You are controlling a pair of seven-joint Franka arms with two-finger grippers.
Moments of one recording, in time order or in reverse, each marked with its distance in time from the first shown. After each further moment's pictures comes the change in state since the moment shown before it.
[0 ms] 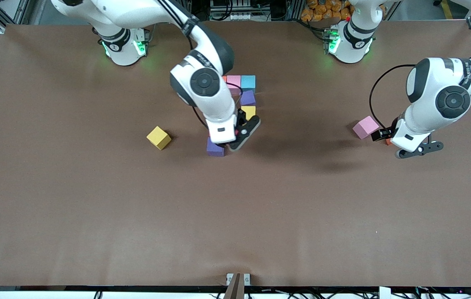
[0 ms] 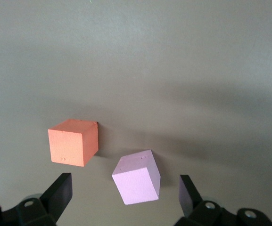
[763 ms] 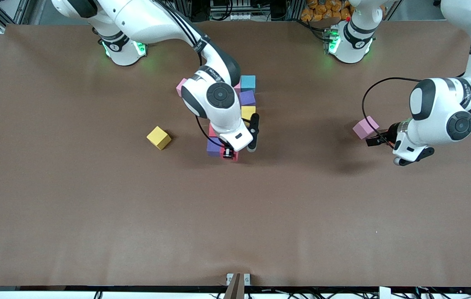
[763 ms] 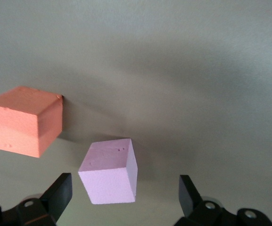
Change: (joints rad) left arm 0.061 0.159 -0.003 0.012 -0.186 -0.010 -0.029; right arm 0.037 0.090 -0.045 0.030 -0.106 0.007 -0.452
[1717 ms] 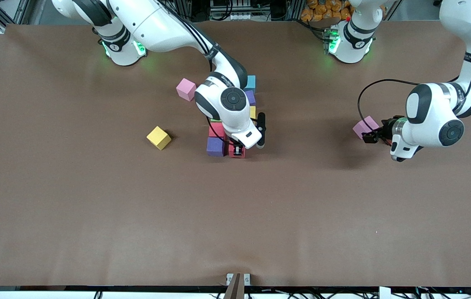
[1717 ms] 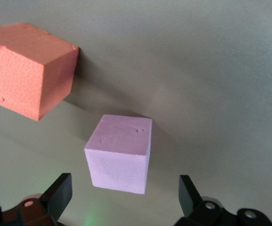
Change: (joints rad) left arm 0.032 0.026 -0.001 -0.038 -0.009 -0.061 -0.153; right arm 0.037 0.085 0.003 -0.019 -0.001 0.092 -0.004
